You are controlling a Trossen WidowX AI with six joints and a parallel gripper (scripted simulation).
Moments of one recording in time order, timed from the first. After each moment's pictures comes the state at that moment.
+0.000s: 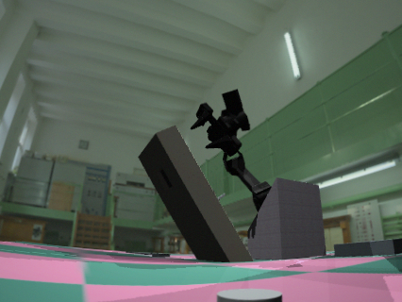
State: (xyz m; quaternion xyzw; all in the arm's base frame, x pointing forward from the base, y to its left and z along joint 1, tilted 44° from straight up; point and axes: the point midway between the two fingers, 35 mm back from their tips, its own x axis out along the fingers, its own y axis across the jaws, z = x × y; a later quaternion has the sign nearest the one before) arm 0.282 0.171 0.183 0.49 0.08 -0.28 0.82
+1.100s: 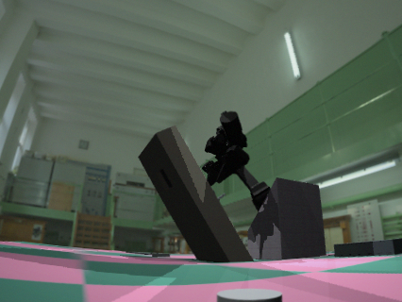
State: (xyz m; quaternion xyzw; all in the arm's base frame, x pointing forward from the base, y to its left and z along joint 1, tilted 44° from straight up) arm 0.247 0.082 0.091 -0.32 0.46 -0.19 0.81
